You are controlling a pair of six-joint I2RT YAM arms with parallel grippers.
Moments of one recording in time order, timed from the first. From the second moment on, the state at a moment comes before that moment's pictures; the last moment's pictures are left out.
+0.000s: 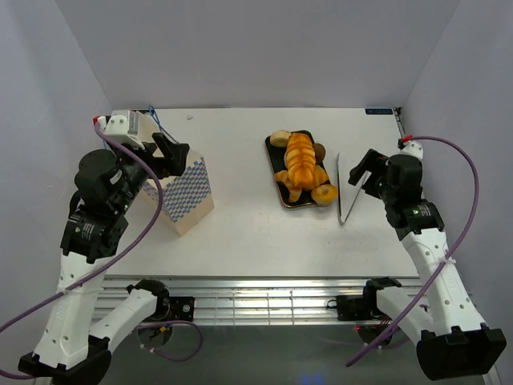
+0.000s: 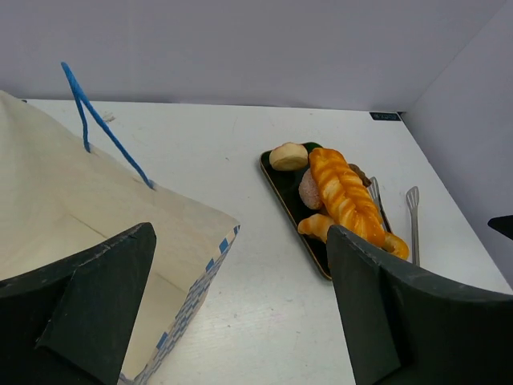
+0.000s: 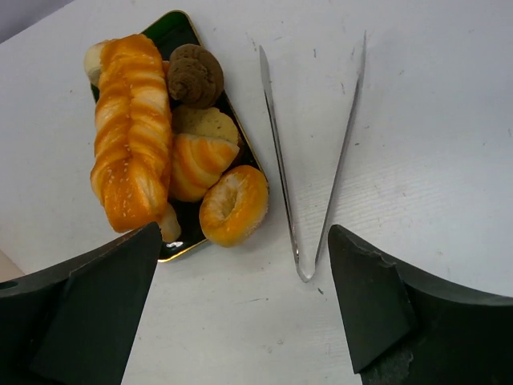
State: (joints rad) left arm -0.30 0.87 1.32 -0.53 0.00 -0.26; right arm 0.15 0.87 0.91 -0.49 0.11 0.43
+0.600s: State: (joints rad) left arm -0.30 0.79 1.39 -0.68 -0.16 -0.28; right arm 0.15 0.80 0.67 -0.51 0.08 0.49
